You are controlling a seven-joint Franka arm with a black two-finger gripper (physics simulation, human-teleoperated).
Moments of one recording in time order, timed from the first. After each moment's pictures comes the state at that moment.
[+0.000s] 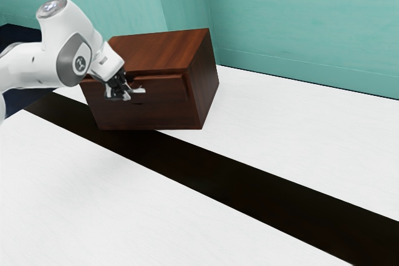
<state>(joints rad) 0.47 0.29 -0.07 -1.48 0.03 2.23 1.35</state>
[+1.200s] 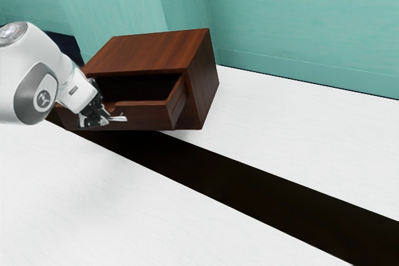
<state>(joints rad) 0.47 -0.14 -0.06 -2.02 0.03 2.36 1.35</state>
